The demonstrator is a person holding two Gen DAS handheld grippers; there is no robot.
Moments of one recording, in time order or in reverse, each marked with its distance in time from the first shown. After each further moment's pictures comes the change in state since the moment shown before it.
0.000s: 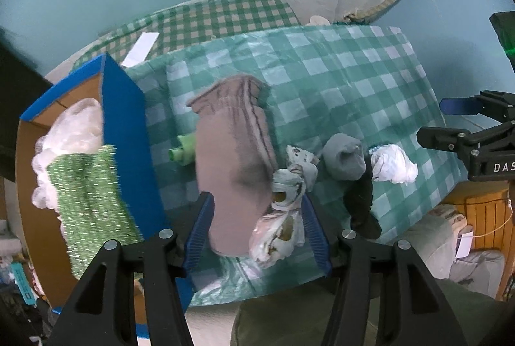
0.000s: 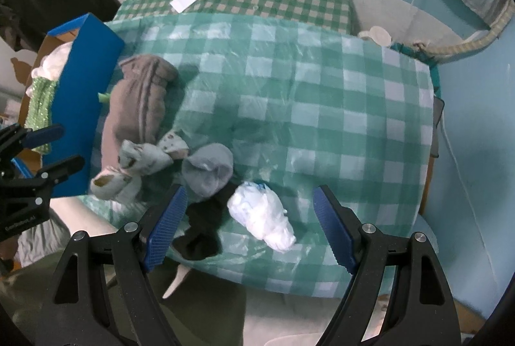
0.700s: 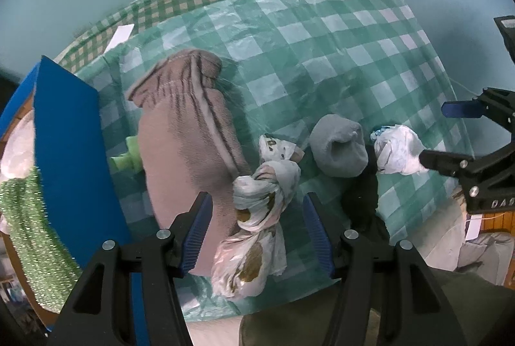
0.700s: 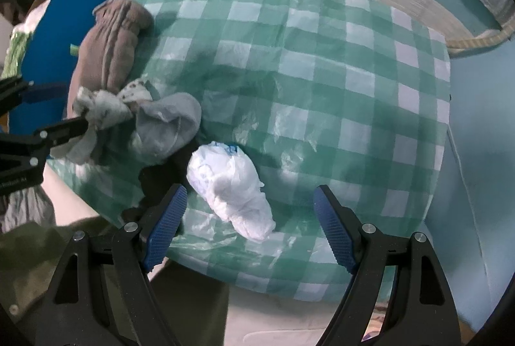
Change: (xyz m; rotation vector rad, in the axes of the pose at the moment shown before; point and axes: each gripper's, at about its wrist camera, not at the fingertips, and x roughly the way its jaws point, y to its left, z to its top) left arm 0.055 -0.034 0.007 0.075 0.089 -0.003; right arm 0.050 -0.023 -0.031 -0.076 0.080 -0.008
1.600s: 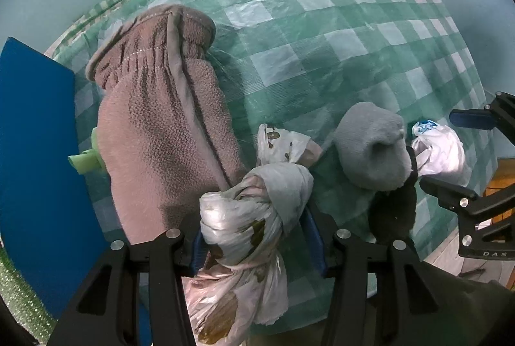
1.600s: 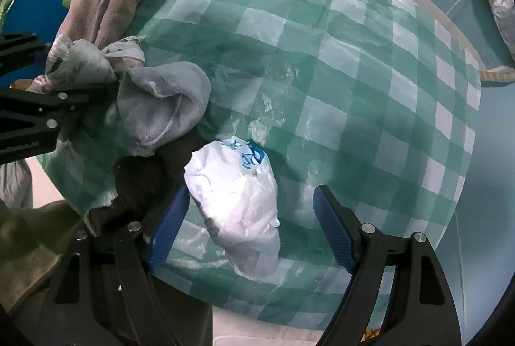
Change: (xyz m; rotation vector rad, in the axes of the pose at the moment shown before) left arm 0.055 -0.002 0.008 -0.029 0.064 0.032; right arm 0.053 0.020 -0.007 -0.132 0.032 -0.048
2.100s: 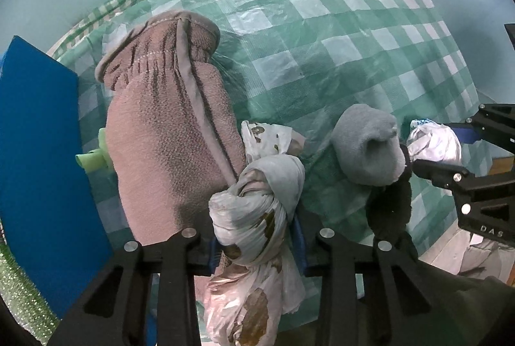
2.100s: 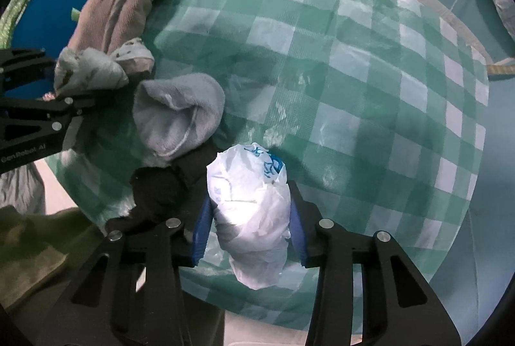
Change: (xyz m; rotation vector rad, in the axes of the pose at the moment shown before) left arm -0.012 0.005 -0.010 0.008 -0.038 -0.024; right arm -0.002 0.008 0.007 0.040 -0.036 0.069
